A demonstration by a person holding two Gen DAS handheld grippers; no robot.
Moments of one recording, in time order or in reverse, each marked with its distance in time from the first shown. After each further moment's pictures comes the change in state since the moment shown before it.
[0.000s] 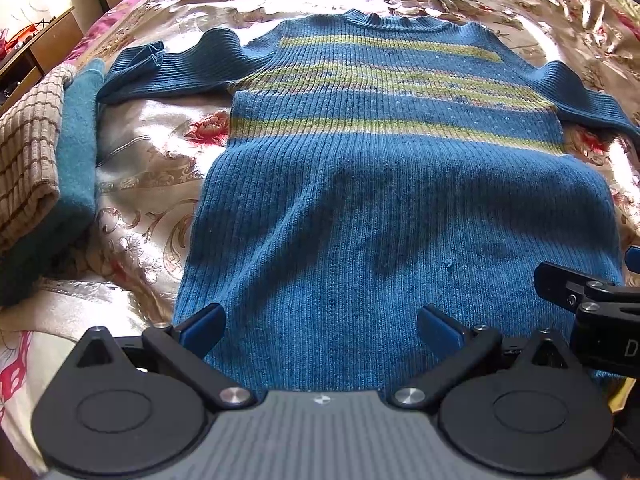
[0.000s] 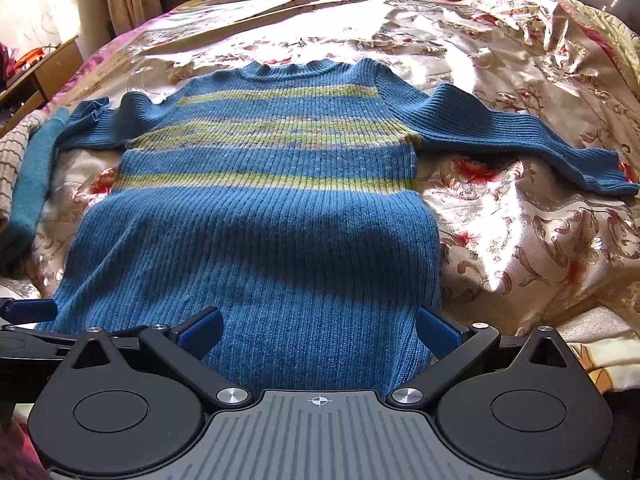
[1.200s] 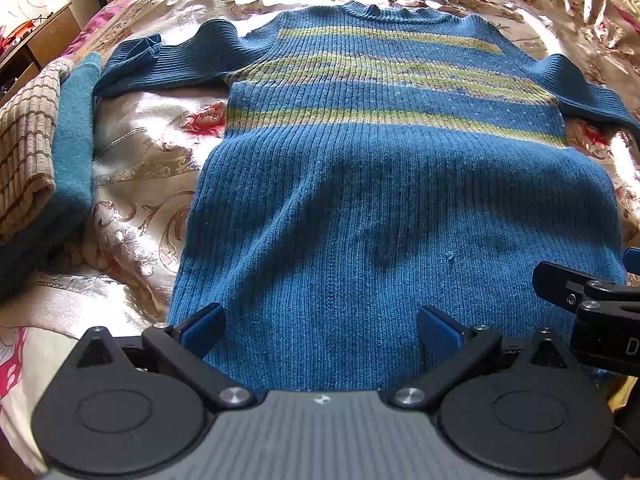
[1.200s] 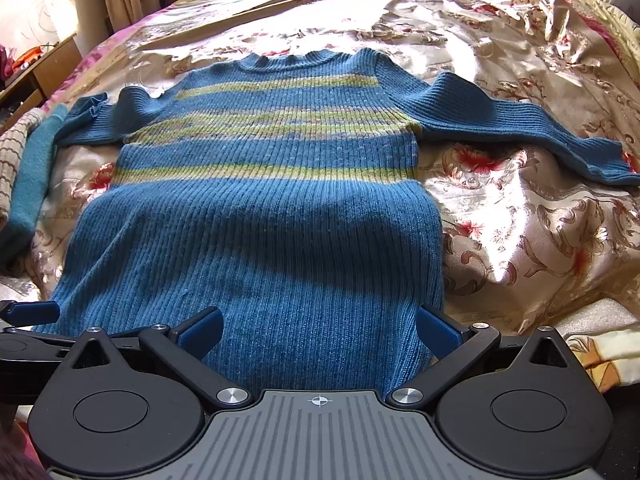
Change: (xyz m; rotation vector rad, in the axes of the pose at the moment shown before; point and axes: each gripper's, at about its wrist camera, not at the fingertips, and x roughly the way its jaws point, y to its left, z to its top) left arm 0.004 -0.001 -0.001 -0.002 0.020 -0.003; right arm 0.005 -0.001 -0.001 0.012 0.025 0.006
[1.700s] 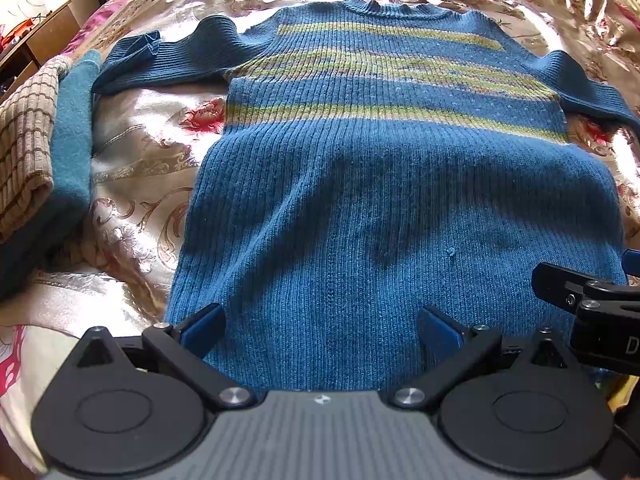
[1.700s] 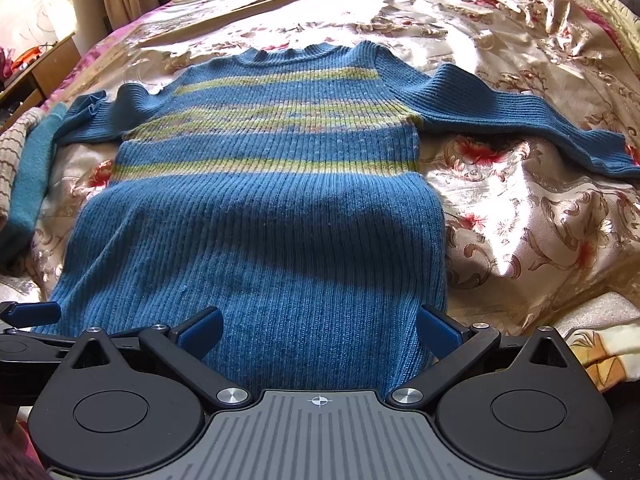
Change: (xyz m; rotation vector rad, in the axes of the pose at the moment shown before) left arm 0.002 0.000 -0.003 -0.001 0.008 0.000; right arm 0.003 -0.002 0.000 0.011 0.020 0.009
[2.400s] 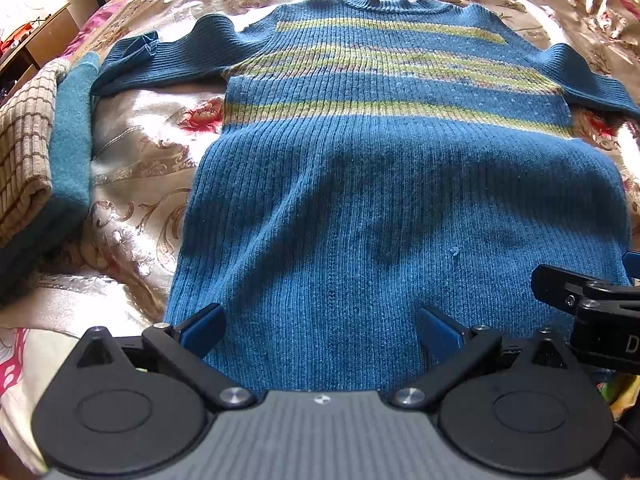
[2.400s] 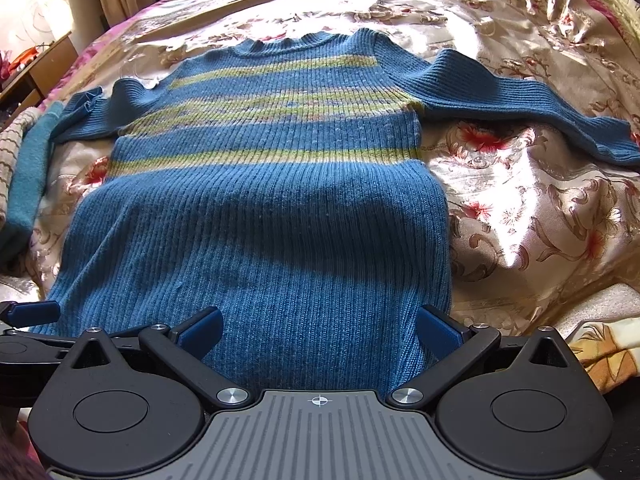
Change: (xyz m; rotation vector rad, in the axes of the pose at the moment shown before) left arm 0.004 -0.005 0.006 0.015 0.011 0.019; right arm 0.008 -0.004 -0.001 0.017 0.026 0.017
